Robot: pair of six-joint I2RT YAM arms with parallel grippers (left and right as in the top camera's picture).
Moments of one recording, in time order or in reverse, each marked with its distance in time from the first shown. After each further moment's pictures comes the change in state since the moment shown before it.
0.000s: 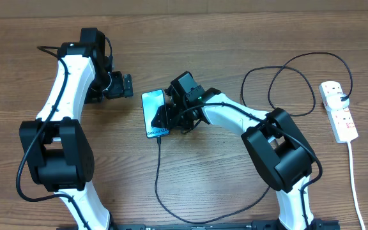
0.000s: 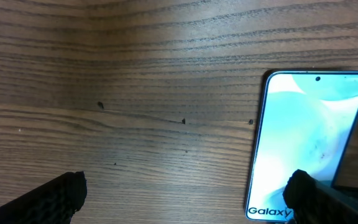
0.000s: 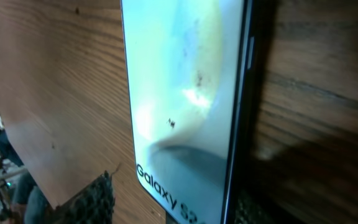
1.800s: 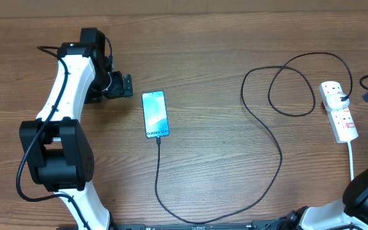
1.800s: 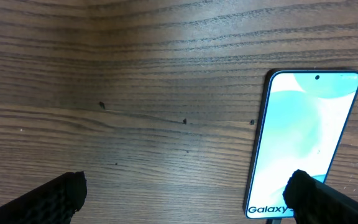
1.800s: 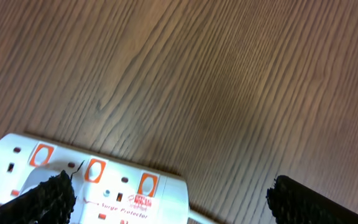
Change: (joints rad) left arm 0.000 0.000 0.000 0.000 -0.004 0.000; right arm -1.258 -0.396 0.009 -0.444 0.848 -0.136
